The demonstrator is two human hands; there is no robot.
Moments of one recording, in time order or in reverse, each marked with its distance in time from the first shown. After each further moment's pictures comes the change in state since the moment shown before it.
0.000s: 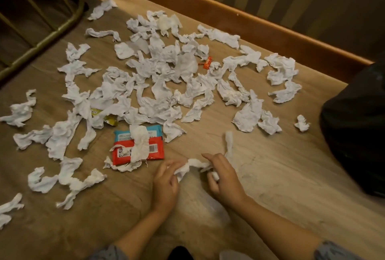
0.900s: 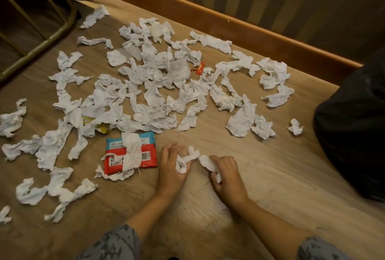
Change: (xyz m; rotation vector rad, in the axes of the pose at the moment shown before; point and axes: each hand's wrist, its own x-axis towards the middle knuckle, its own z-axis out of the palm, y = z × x) left_hand 0.050 0.013 0.032 0.102 -0.025 0.106; right_hand -0.003 0.052 0.000 -0.168 0.068 0.029
